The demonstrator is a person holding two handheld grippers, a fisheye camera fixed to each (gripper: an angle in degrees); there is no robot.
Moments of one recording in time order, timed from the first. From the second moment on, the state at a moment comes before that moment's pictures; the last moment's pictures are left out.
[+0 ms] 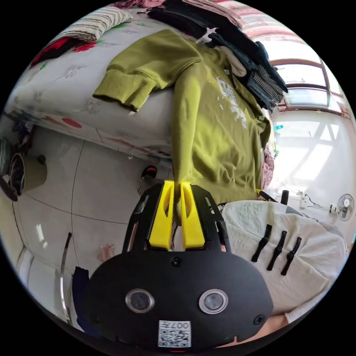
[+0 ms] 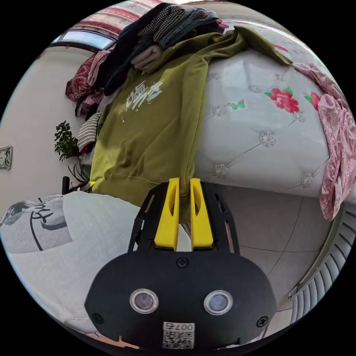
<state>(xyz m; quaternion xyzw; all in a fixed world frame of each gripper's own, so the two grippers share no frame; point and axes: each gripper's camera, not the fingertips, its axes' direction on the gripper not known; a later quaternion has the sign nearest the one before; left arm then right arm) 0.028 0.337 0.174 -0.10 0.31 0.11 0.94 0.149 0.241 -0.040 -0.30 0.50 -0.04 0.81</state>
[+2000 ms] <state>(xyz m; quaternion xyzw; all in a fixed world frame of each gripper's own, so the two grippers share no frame) 0.255 0.122 0.143 0.02 0.18 0.15 0.97 0.050 0.030 -0.045 0.10 0.75 -0.01 0.65</state>
